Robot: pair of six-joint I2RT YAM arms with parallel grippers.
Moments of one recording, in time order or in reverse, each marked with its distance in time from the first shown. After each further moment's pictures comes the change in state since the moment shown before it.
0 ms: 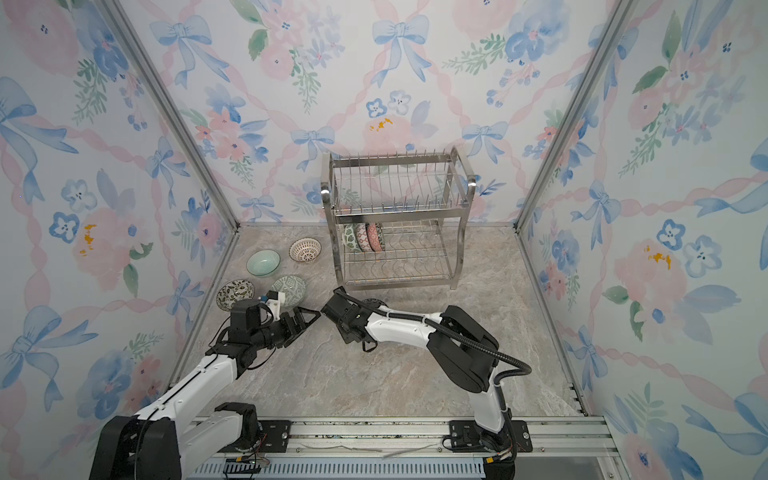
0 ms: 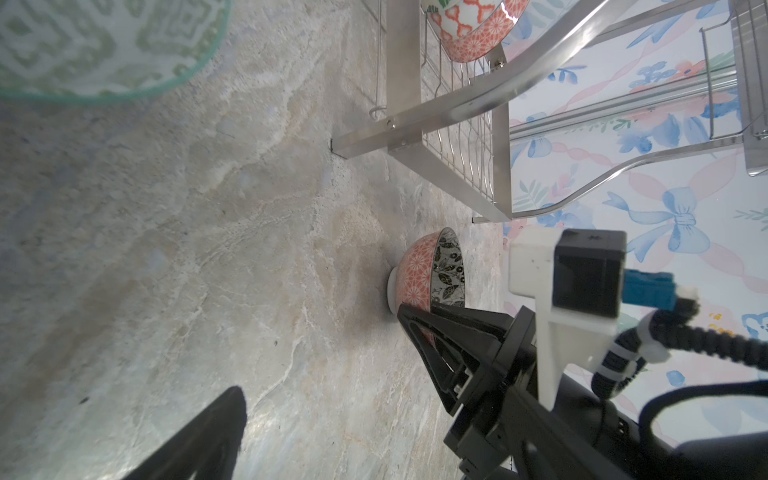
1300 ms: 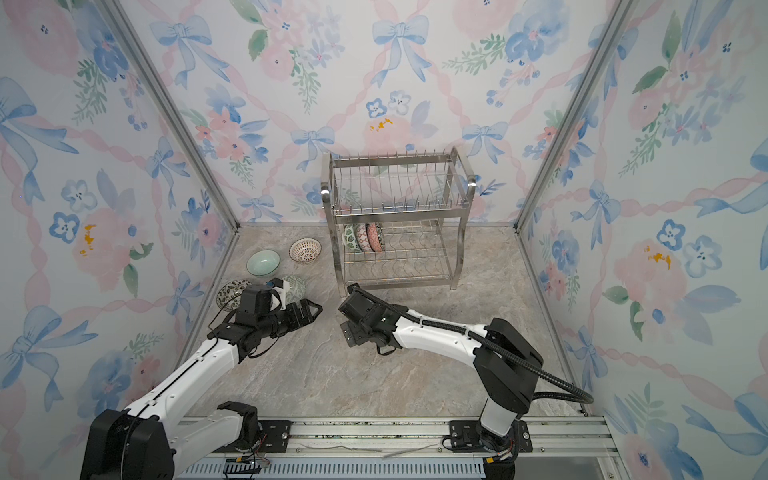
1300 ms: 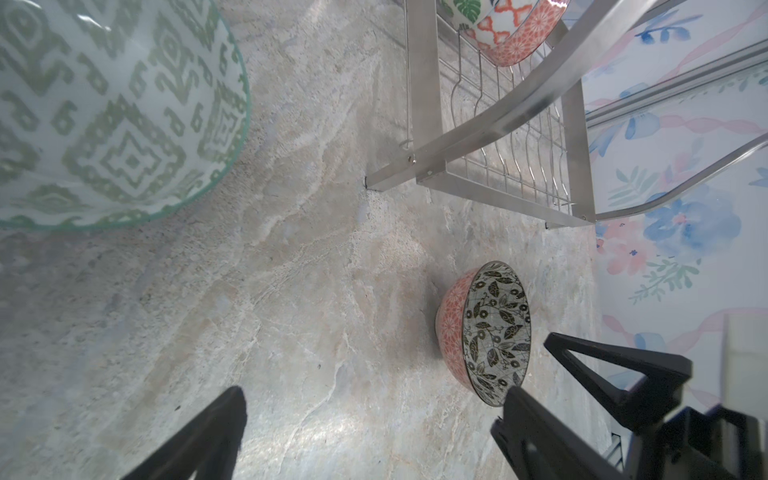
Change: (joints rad) left arm -0.105 0.035 0.195 -0.250 -0.271 0.138; right arm -0.016 -0.249 -0.165 0.015 -0.076 0.026
